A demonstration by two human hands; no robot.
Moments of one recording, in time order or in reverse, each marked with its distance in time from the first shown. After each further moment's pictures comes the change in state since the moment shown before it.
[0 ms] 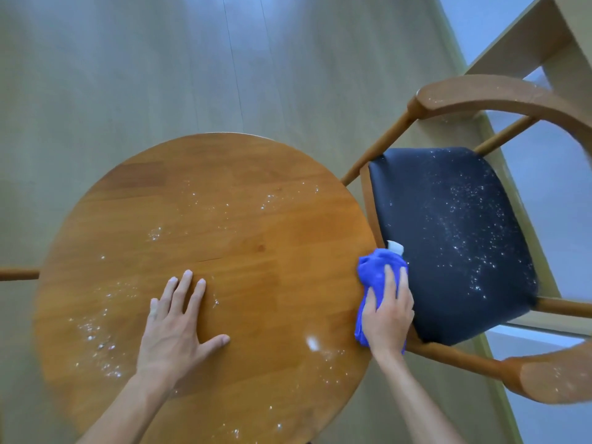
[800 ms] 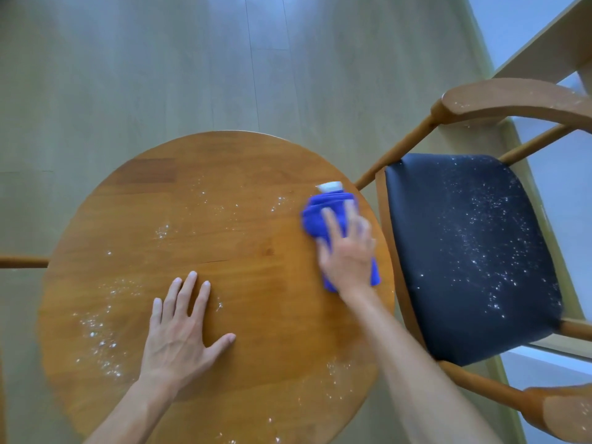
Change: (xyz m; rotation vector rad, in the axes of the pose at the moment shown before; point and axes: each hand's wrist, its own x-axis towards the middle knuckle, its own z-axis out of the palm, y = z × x) left_hand 0.000 0.014 -0.004 0.023 0.045 -0.001; right_hand 0.079 -0.097 0.028 -0.090 -0.004 -0.517
